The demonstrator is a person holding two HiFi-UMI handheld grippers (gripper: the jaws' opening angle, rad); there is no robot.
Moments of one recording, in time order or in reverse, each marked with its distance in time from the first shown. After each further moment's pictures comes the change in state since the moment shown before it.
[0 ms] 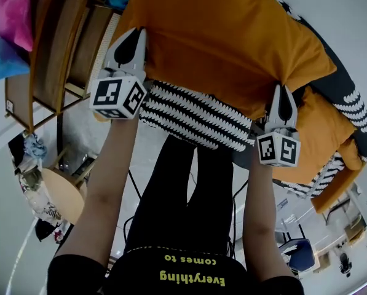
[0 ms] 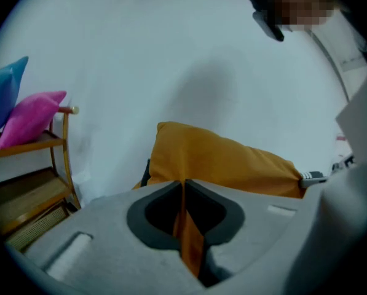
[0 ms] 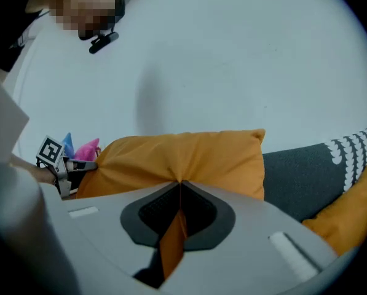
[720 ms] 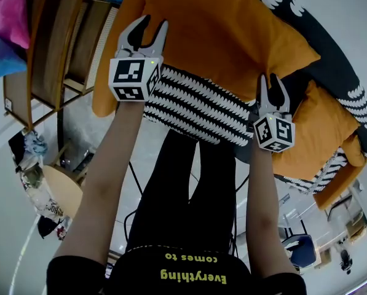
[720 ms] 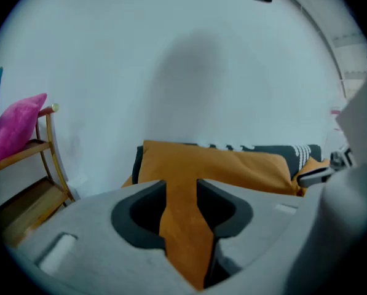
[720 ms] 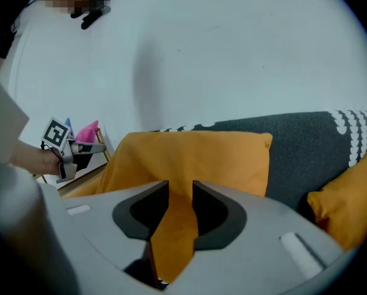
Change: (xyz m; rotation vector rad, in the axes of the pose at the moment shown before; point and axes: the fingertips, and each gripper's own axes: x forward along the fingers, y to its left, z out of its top) left arm 0.035 -0.019 -0.038 0.123 0.129 -0.025; right arm 0.014 -0.009 -0.072 0.009 0.172 0.020
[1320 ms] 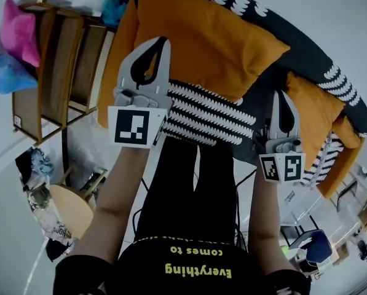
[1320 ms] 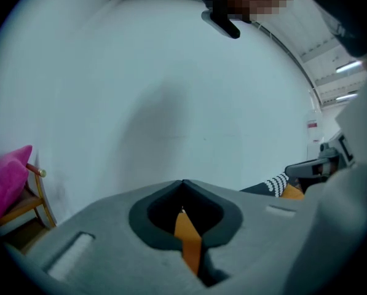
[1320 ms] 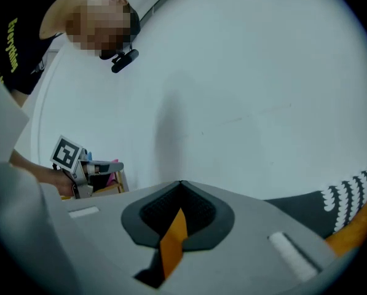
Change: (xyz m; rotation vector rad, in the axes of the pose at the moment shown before) left arm -0.108 -0.094 0.167 0.073 -0.323 -0.117; right arm -0.136 0.062 0.169 -0.111 -0.330 0.088
